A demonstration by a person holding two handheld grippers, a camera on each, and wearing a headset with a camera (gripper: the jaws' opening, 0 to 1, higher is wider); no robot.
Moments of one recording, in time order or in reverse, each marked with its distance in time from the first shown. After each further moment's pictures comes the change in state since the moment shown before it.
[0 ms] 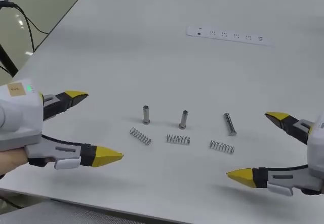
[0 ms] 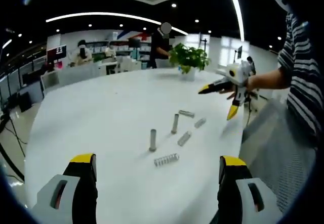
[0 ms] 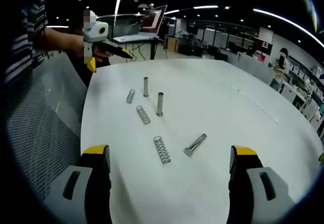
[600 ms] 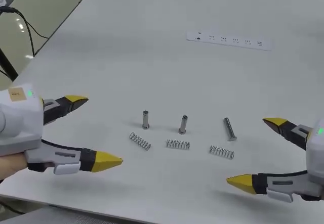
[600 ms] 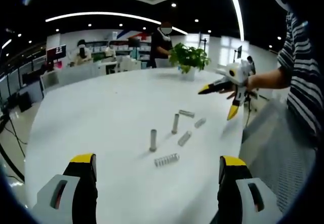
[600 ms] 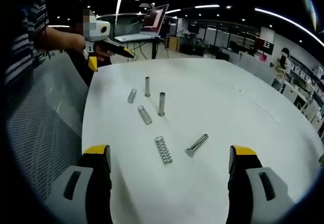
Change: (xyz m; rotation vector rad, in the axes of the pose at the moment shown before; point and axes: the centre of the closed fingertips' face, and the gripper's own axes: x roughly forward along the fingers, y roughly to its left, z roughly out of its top) left arm 0.000 0.003 0.000 0.001 0.004 -0.003; right arm 0.001 0.003 0.001 -0.002 0.007 0.014
